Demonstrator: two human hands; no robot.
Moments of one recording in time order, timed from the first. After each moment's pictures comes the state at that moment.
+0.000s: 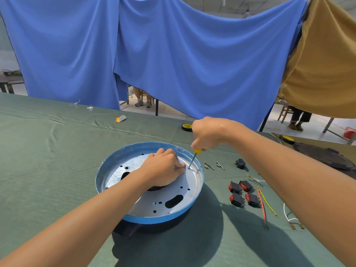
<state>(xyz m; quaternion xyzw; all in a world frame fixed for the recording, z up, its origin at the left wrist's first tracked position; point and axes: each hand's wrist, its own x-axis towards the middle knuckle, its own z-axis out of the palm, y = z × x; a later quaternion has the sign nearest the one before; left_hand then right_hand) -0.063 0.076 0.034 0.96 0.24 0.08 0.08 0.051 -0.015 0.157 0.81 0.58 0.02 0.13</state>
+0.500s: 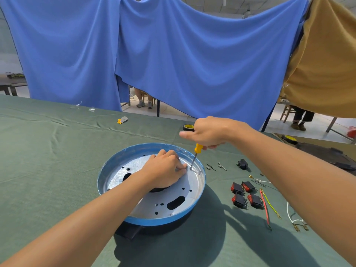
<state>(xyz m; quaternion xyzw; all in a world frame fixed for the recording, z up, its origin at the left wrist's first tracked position) -0.063 0.076 0.034 0.96 0.24 0.08 0.09 0.054 -0.015 0.158 0.81 0.58 -0.01 0.03</state>
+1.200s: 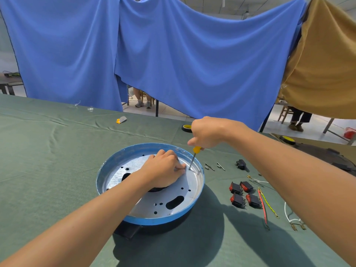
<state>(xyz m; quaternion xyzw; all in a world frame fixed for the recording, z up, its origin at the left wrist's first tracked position) -0.065 0.073 0.038 0.96 0.24 0.08 0.08 0.051 -0.011 0.157 0.80 0.59 0.03 0.09</state>
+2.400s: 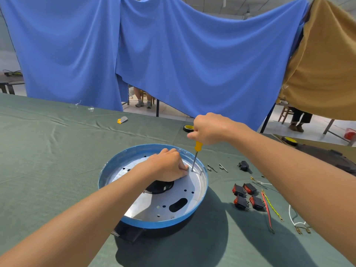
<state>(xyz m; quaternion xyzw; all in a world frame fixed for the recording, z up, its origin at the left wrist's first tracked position) -0.057 0.082 0.053 0.96 0.24 0.03 0.11 0.061 0.000 0.152 0.83 0.55 0.04 0.01</state>
